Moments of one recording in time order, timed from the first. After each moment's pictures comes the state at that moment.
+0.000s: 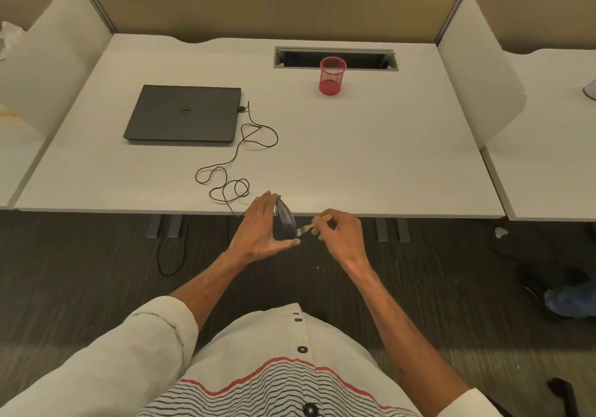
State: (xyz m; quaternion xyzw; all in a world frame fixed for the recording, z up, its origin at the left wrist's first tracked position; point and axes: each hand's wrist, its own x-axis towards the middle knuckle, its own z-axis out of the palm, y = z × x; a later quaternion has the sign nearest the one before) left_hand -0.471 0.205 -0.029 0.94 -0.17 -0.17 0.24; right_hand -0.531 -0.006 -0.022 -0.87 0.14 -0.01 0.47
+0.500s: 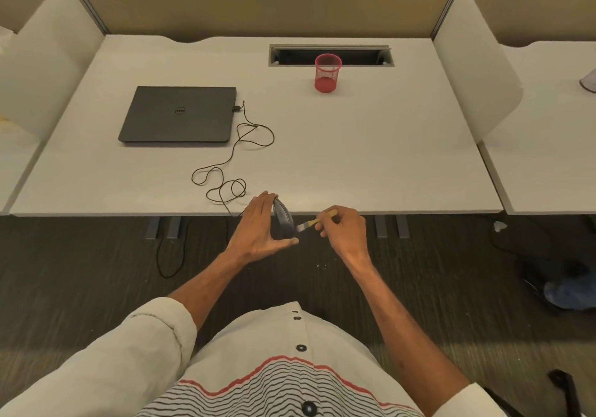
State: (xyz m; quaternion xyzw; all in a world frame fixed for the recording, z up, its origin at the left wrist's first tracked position) left_hand -0.469 0.205 -0.030 0.94 -0.18 -0.18 0.24; right_hand -0.527 -0.013 -0.020 -0.84 0.21 -0.01 0.50
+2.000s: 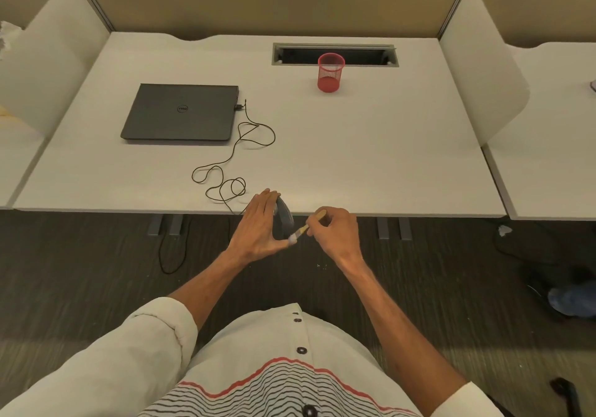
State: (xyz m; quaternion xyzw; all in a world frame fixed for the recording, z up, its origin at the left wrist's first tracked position) left_hand -0.470 0.195 -0.032 0.95 -0.19 -0.14 0.21; right_hand -0.523 -0.010 -0.020 -0.87 0.14 -0.02 0.47
